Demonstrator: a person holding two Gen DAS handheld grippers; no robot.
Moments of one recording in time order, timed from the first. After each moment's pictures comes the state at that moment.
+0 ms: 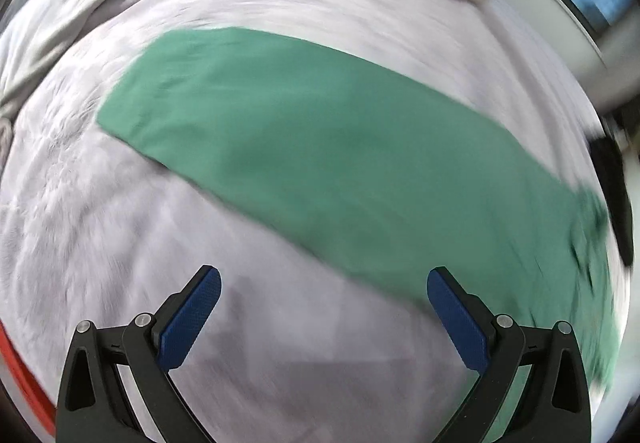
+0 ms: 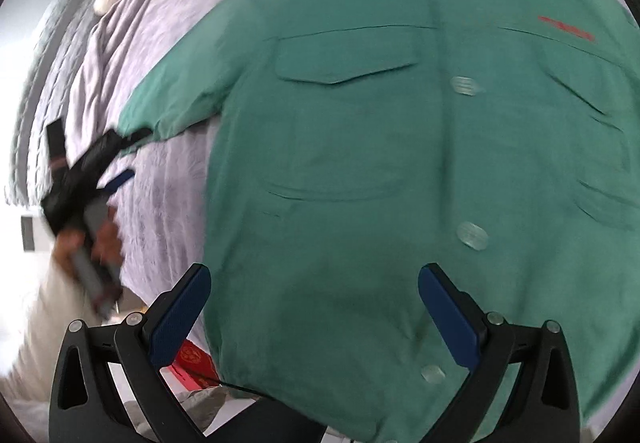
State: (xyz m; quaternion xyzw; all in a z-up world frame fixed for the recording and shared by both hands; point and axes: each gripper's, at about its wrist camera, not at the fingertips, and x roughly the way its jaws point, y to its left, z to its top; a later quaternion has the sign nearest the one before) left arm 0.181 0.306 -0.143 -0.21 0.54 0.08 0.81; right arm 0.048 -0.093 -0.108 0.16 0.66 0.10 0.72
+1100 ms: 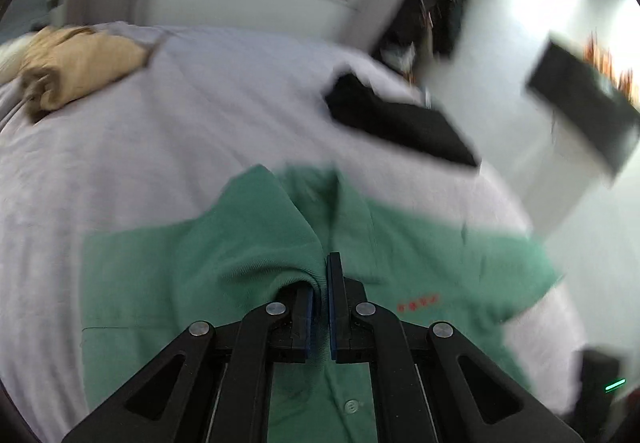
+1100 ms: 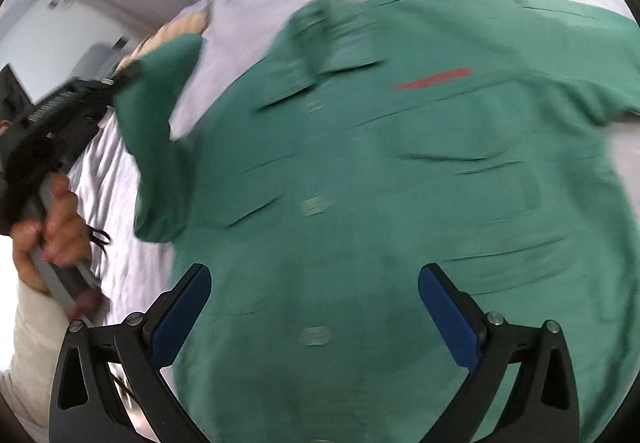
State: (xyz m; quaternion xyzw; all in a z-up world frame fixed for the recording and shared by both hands) left arm 0.185 -0.056 -0.024 -0.01 0.41 -0.30 0.86; right arm 0.018 -0.262 -0.084 0.28 0.51 -0.02 0.81
